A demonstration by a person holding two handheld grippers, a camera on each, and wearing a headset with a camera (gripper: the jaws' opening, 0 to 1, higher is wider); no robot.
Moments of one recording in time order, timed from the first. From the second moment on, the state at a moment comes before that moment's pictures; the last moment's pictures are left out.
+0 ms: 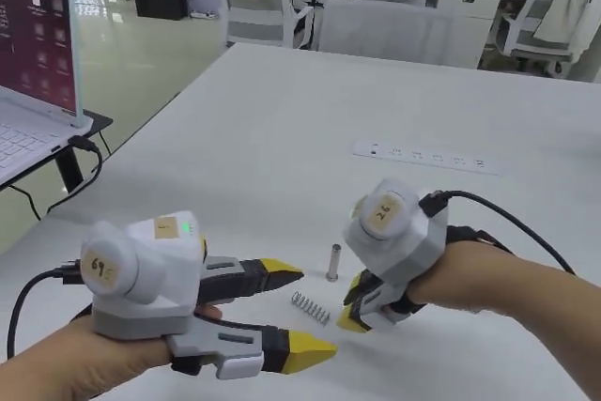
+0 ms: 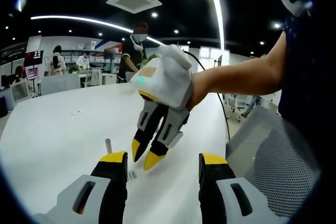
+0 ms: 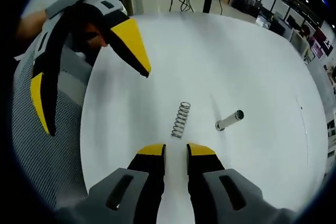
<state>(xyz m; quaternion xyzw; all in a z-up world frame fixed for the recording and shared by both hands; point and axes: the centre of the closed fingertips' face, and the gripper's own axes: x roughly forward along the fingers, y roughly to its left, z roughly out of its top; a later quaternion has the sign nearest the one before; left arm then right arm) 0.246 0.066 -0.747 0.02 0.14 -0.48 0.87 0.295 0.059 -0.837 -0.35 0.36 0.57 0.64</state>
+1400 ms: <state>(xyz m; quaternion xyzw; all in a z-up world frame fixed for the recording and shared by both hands) 0.248 0.070 -0.746 0.01 0.14 -0.47 0.87 0.306 0.072 -0.856 -0.35 0.38 0.54 0.66</state>
